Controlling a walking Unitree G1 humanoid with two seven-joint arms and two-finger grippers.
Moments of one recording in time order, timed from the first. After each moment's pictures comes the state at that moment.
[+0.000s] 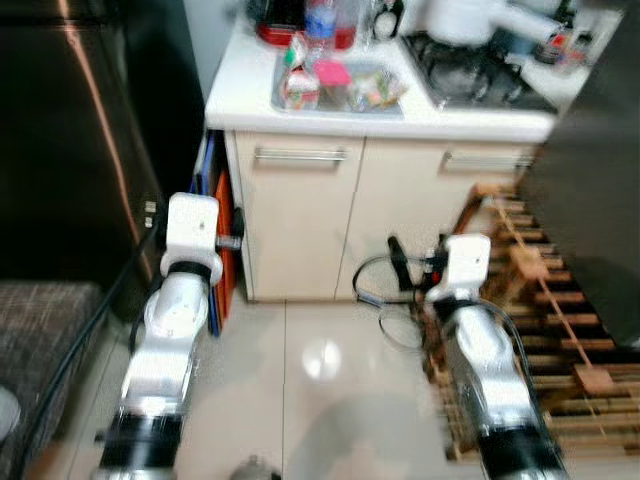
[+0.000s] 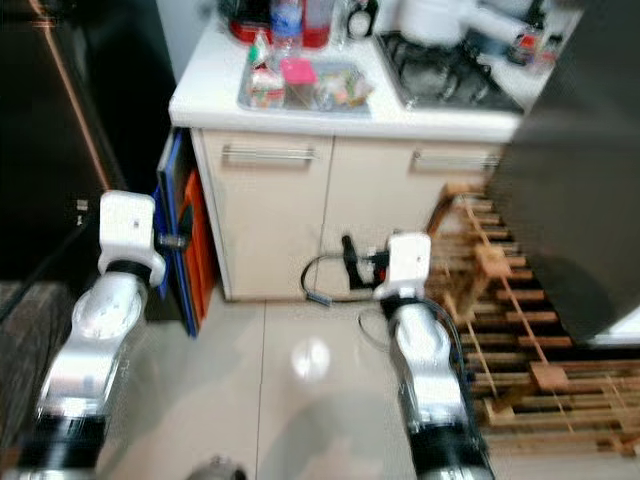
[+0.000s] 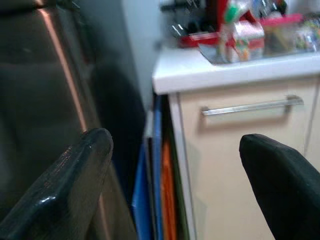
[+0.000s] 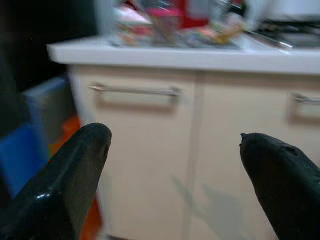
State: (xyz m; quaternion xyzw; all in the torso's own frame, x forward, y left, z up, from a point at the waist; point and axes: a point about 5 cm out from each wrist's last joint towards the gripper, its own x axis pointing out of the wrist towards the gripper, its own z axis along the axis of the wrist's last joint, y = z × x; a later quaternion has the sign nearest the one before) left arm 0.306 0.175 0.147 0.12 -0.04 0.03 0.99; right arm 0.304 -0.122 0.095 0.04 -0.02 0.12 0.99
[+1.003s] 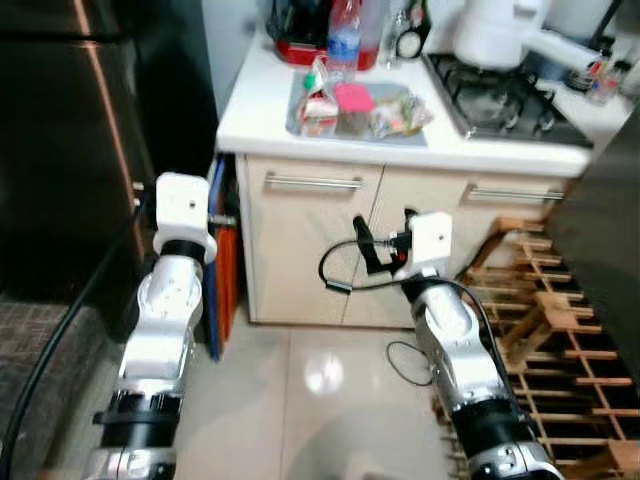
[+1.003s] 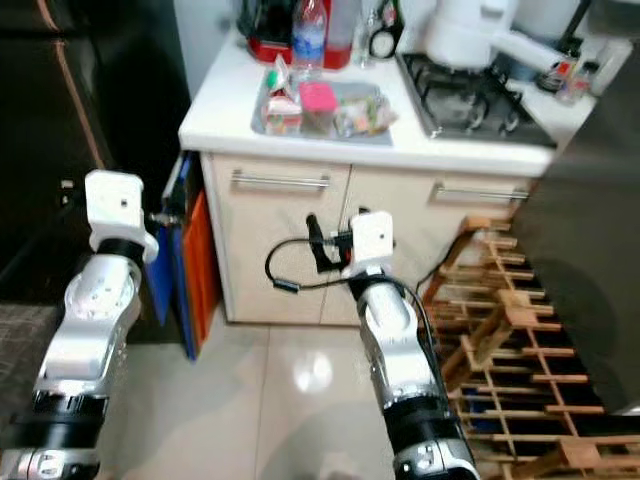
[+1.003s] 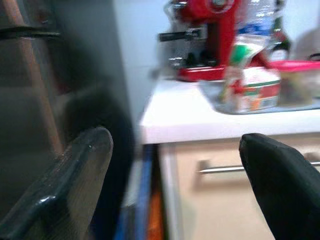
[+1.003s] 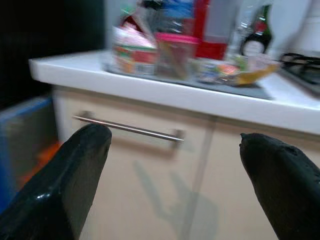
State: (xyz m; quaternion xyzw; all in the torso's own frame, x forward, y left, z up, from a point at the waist) left arm 0.316 0.159 0.161 0.10 -0.09 0.00 0.99; right arm 0.315 -0.116 0.104 0.01 -0.04 0.13 0.99
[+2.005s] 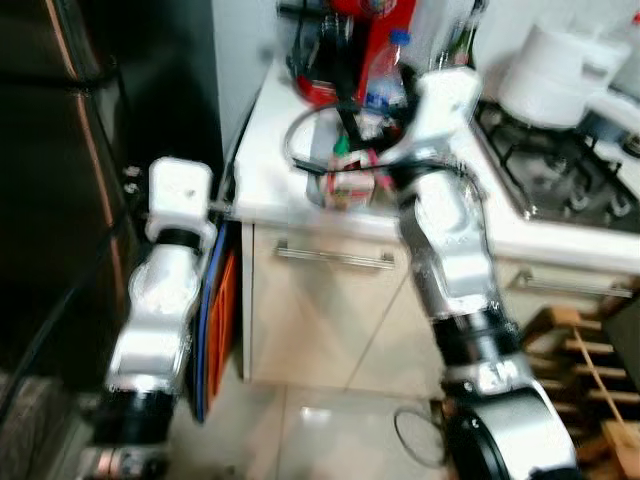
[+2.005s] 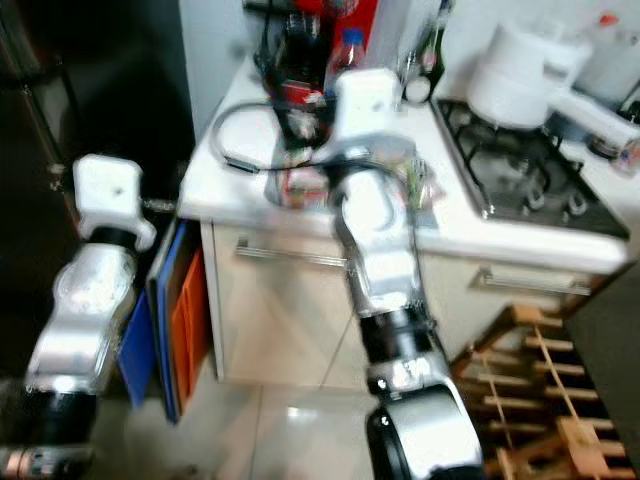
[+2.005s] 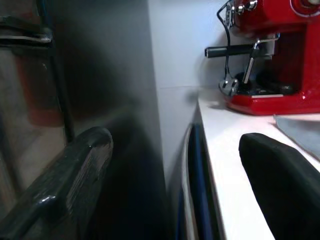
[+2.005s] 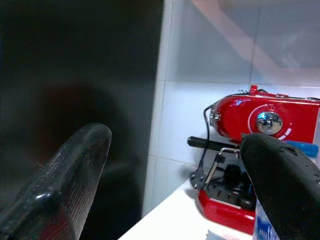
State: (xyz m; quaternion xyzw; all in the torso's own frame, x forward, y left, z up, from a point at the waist) left arm 0.314 0.177 0.184 0.12 -0.13 0.03 0.98; right arm 0.354 -0.057 0.259 0.07 -0.24 0.20 0.95
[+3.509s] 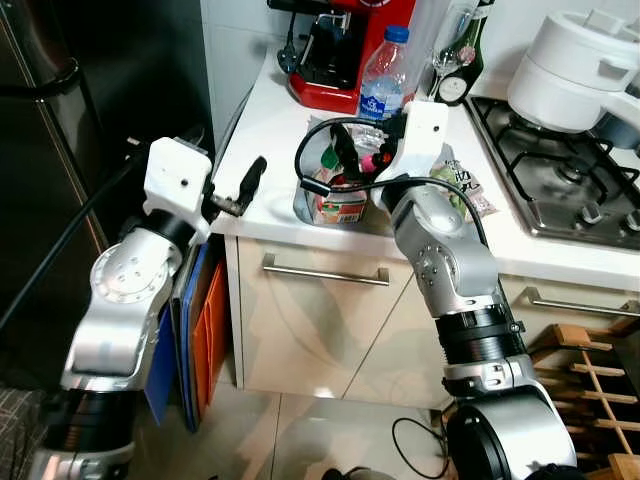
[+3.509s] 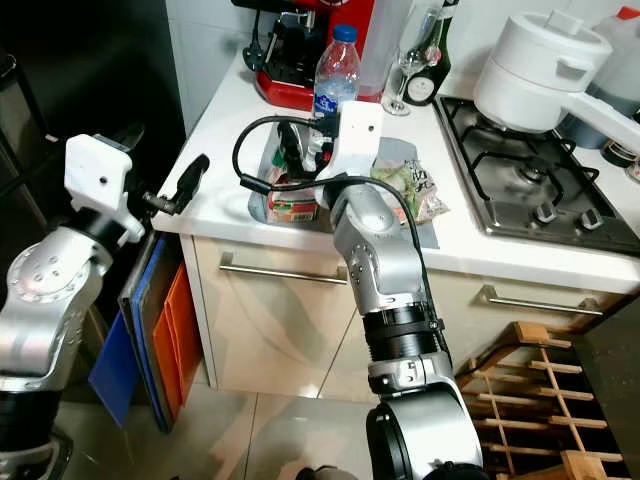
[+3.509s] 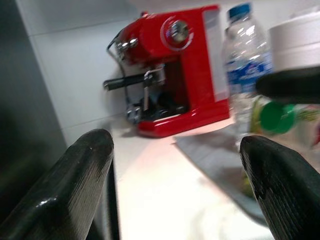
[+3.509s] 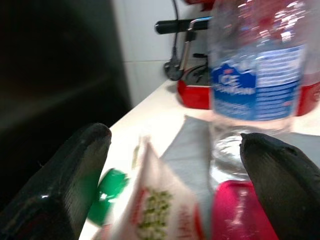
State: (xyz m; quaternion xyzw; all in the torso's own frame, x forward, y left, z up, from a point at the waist) left arm 0.295 0.172 0.216 0.16 -0.15 -0.18 0.96; right arm 0.361 -0.063 0.213 0.13 -0.02 0.18 0.98
